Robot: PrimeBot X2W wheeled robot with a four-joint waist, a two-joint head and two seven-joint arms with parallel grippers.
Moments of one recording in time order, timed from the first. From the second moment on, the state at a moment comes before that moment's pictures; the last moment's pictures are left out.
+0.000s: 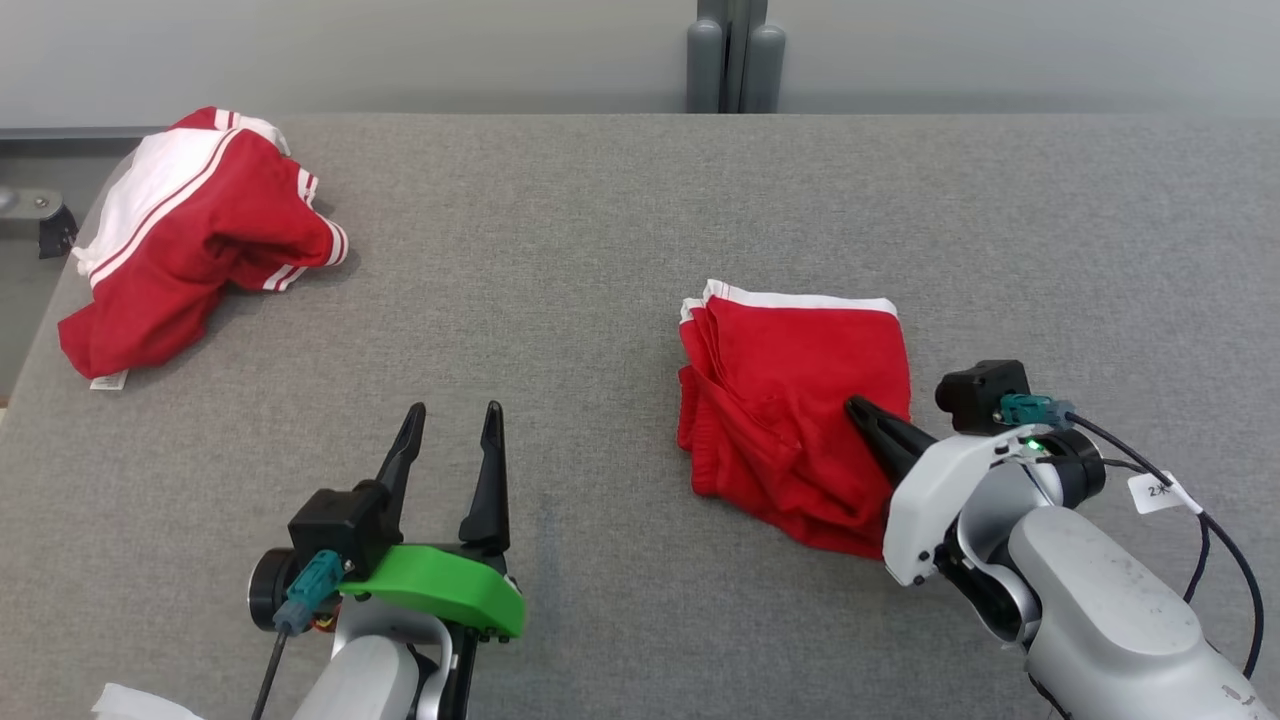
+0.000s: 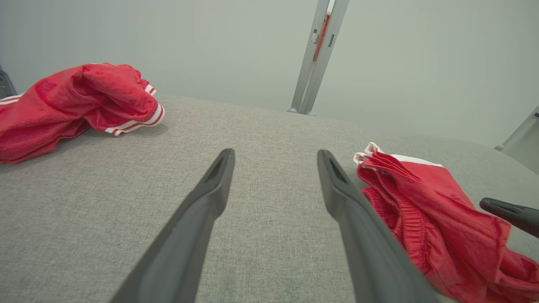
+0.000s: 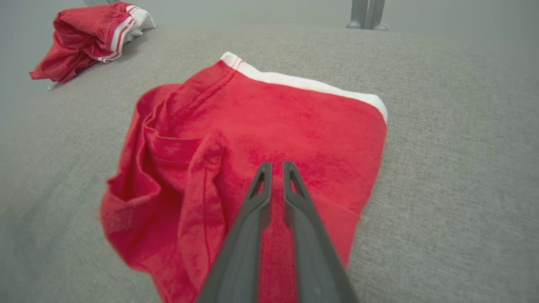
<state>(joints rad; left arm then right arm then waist) -0.22 0.15 -0.43 0.27 -0.51 0.12 -0.26 -0.45 -0.28 0.52 0.51 0.55 0.13 0.02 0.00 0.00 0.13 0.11</state>
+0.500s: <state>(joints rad) -0.23 0.14 -0.42 0.27 -0.50 0.11 -0.26 -0.49 -0.36 0.83 0.46 0.71 0.13 -0.02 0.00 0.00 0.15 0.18</state>
